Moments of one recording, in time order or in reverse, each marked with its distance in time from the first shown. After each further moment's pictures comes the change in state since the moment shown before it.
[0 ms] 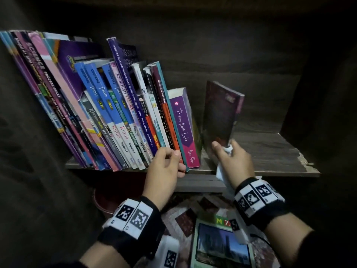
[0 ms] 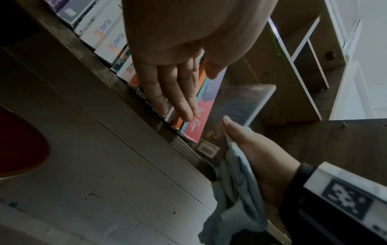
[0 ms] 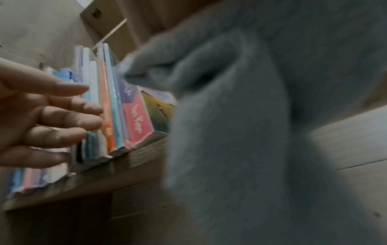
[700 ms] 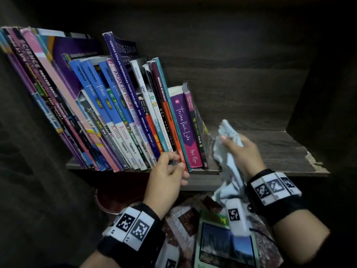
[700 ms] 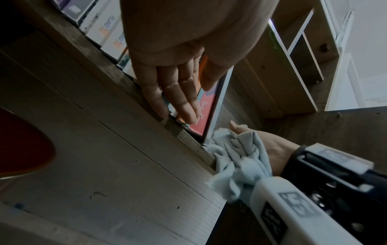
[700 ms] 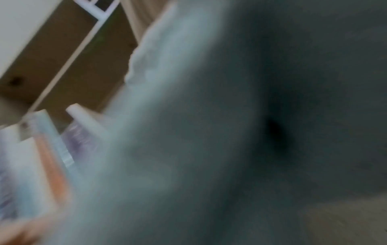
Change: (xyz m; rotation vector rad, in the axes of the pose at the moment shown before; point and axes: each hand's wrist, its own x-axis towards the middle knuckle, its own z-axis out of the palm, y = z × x) left_hand -0.010 -0.002 -0.002 -0.017 -0.066 -0.085; right_hand 0.027 0.002 -0.001 0.617 -0.078 0.184
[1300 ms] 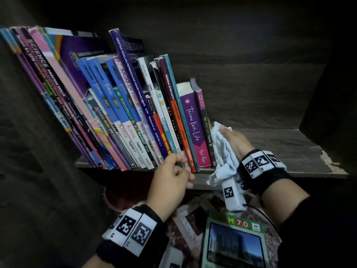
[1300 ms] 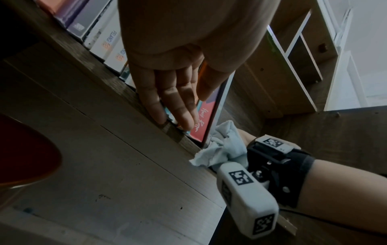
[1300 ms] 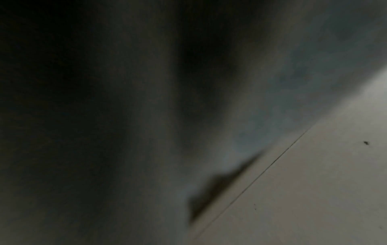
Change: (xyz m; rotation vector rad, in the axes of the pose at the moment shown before) left_hand -0.002 0.003 -0.009 0.077 -0.033 -0.009; right_hand 0.053 0.004 0.029 -0.265 -0.138 0.164
